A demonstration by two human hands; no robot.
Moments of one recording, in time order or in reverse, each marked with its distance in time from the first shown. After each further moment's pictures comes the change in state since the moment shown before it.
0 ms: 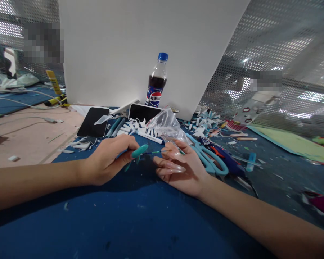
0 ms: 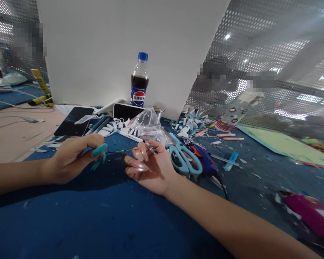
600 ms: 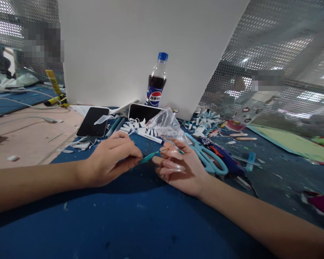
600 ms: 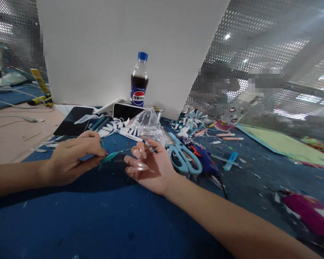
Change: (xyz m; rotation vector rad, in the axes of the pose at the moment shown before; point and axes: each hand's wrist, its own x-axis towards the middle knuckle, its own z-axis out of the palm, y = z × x) left_hand 0.003 0.002 0.002 0.149 0.057 0.209; right_hand 0.001 -0.001 -0.003 -0.006 -0.035 -0.004
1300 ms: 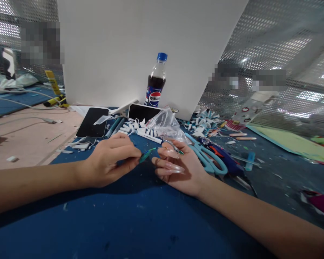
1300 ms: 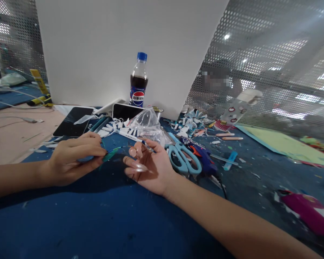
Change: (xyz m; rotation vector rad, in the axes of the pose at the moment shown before) left_hand 0.004 0.003 -0.001 0.019 -0.017 -0.024; right_hand 0.001 0.000 0.001 -0.052 -0.072 0.014
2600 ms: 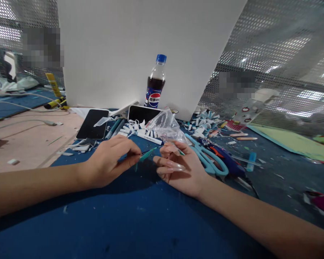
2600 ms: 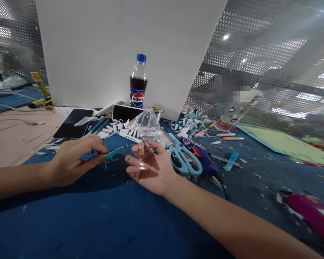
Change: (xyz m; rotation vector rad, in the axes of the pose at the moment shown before) left_hand -0.004 0.000 0.001 0.051 -0.048 -0.220; right_hand -0.001 -0.002 0.001 0.129 0.138 -0.027
